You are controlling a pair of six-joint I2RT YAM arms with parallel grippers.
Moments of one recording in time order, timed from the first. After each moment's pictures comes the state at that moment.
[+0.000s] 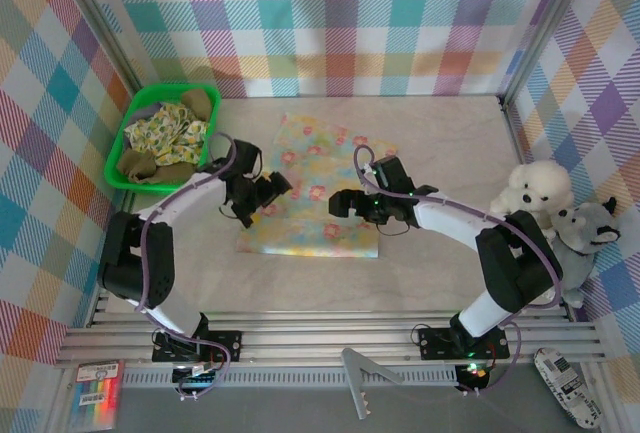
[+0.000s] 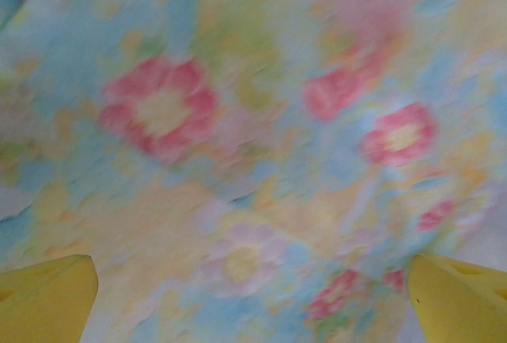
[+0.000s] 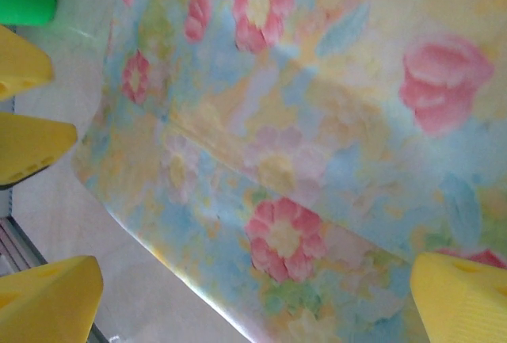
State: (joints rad) left arm -0.32 1.61 1.06 -0.63 0.27 -0.97; right arm 0.55 1.58 0.89 -0.20 -0.45 0.60
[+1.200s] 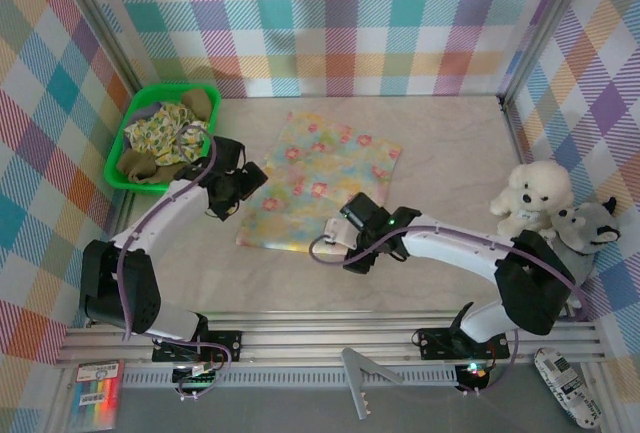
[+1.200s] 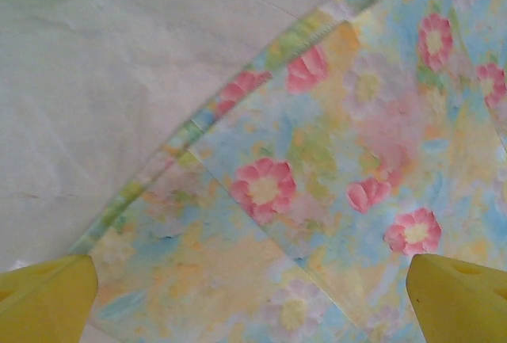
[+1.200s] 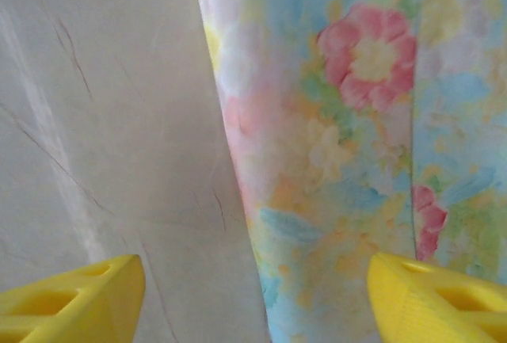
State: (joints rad) left arm -0.26 1.44 1.07 -0.69 -0.04 -0.99; right arm 0.88 1.46 0.88 -0.58 0.04 -0.51
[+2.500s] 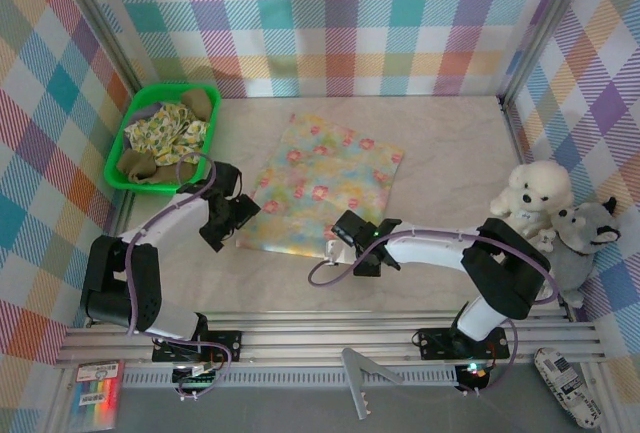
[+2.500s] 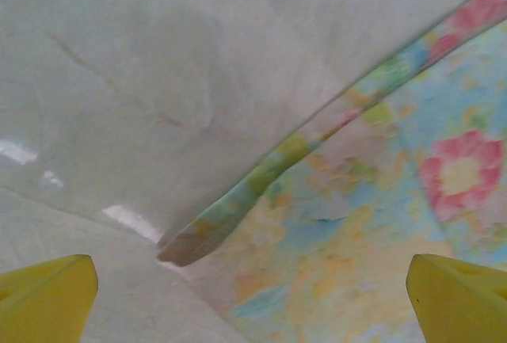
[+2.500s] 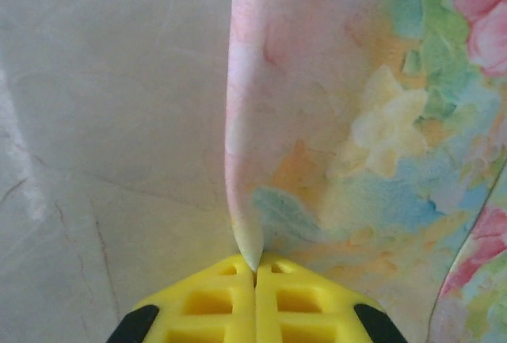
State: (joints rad) left arm -0.23 1.45 0.87 -0.72 0.00 -1.02; right arm 0.92 1.59 0.83 -0.52 0.18 -0.65
